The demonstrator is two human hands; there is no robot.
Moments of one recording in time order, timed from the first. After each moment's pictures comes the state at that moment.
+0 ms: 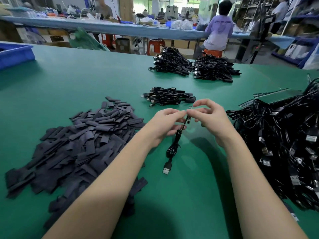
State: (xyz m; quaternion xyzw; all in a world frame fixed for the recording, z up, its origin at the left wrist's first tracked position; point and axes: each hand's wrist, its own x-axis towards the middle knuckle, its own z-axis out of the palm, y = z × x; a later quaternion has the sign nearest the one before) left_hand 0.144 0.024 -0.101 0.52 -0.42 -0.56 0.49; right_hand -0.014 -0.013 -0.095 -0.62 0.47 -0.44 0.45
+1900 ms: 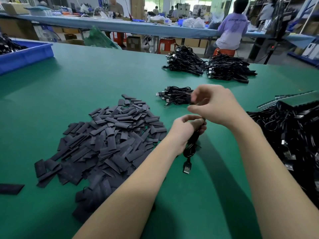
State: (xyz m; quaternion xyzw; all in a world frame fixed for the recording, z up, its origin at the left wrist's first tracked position) left_hand 0.129 0.026 -0.124 0.45 -0.32 -0.60 0.58; right_hand 0.031 0.003 -0.041 -0.80 0.46 -0.32 0.22
